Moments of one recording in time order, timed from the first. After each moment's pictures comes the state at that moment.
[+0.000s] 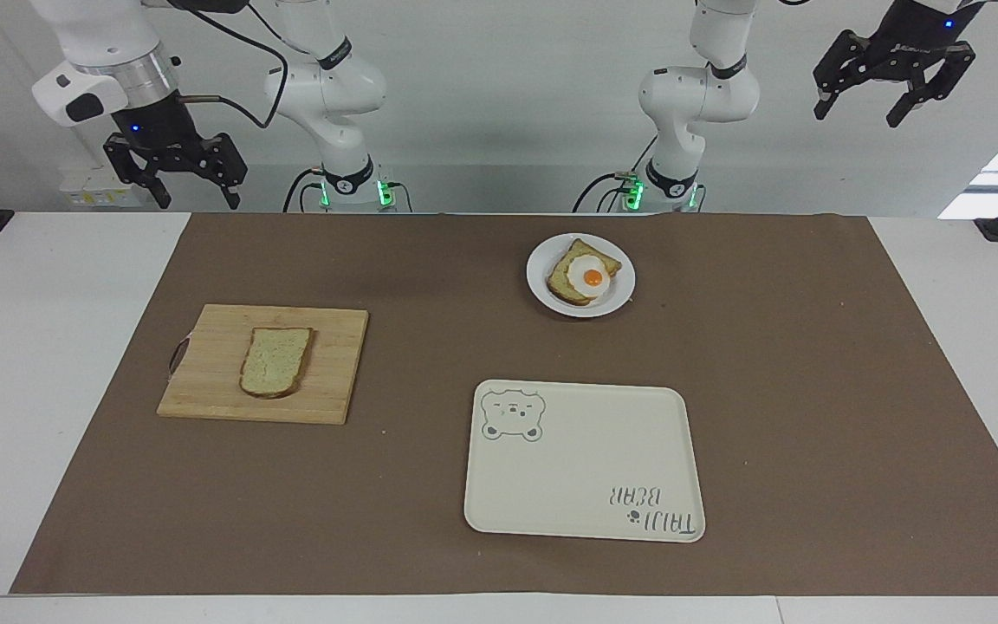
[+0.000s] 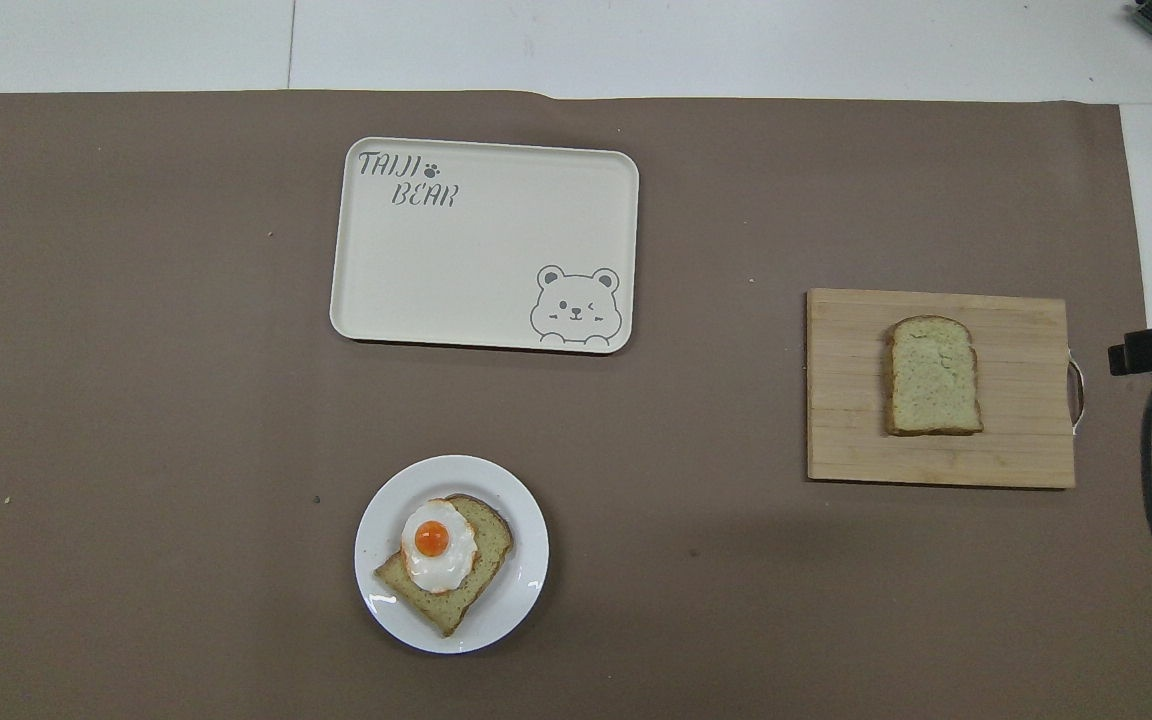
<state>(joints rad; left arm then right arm) -0.16 -0.05 0.12 -1.22 -0.02 1.14 0.13 0.10 -0.10 -0.16 -1.61 -0.03 1.55 -0.05</state>
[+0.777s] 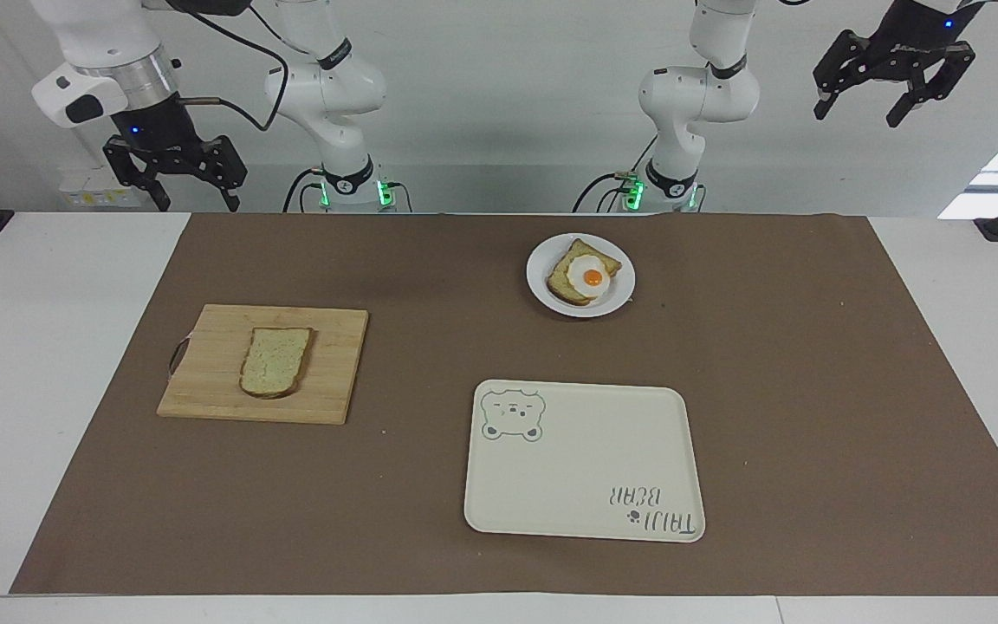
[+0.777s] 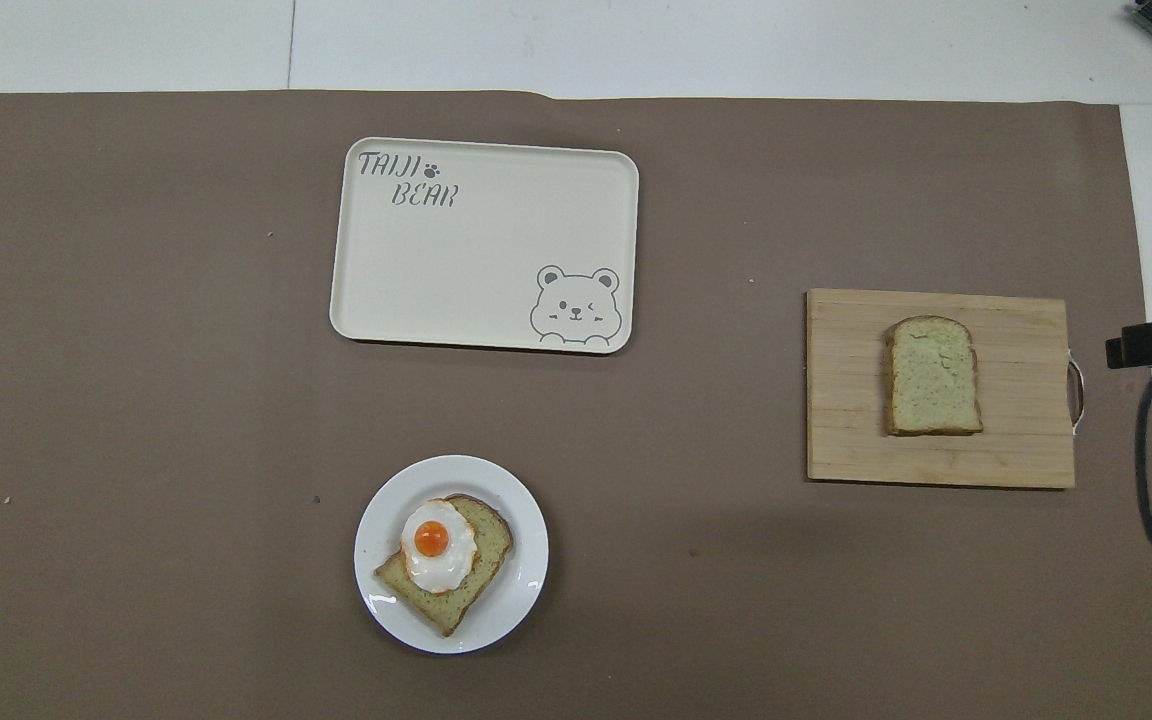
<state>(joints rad) -0.16 -0.05 0.12 -1.22 -0.02 1.14 0.13 0.10 -0.10 -0.16 -1.62 -0.03 1.57 -0.05</state>
